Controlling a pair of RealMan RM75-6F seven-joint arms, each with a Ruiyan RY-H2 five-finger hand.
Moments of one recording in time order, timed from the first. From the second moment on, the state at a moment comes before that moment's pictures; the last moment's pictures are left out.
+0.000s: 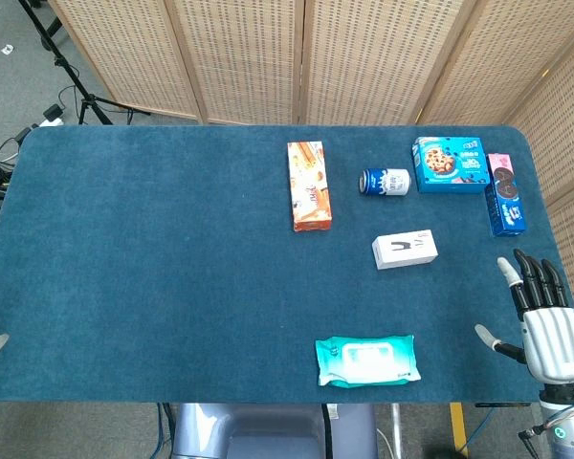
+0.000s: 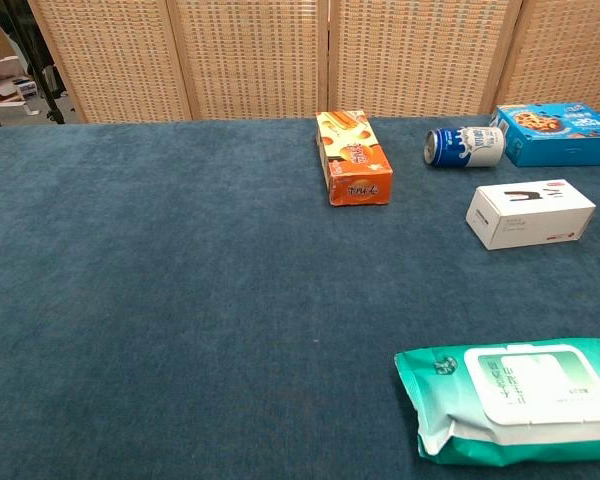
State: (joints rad) left arm 0.02 -1.02 -0.06 -1.62 1.53 1.63 -0.25; right arm 0.09 -1.14 0.10 -1.65 -1.63 1.63 -0.07
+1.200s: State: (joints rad) left arm -0.04 -1.07 -0.12 -1.62 1.38 1.53 -0.09; right arm 0.64 -1.28 0.15 -1.12 -1.44 0.75 -0.02
